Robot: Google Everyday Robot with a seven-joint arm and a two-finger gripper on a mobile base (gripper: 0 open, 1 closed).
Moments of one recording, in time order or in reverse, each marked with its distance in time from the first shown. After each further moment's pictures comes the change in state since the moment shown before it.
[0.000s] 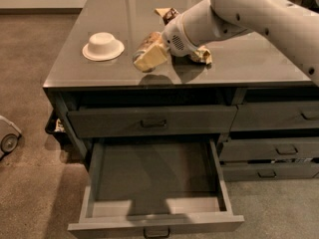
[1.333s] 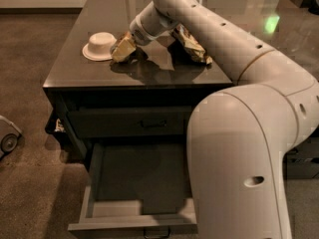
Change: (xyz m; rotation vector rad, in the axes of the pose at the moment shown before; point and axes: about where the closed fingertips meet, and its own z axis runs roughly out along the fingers) arm -0.031 -0.090 0.156 -0.001 0.092 -0.033
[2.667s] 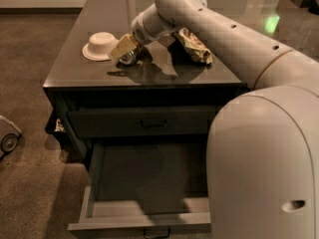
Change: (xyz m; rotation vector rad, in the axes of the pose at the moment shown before) arm -0.012 -0.005 -0.015 0.109 -0.090 0.040
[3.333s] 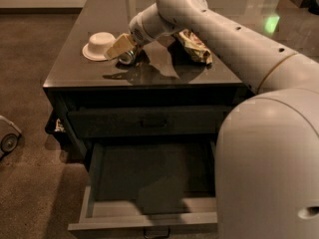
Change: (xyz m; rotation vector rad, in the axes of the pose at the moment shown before) arm -0.010 0.014 -0.005 -0.038 -0.055 0.014
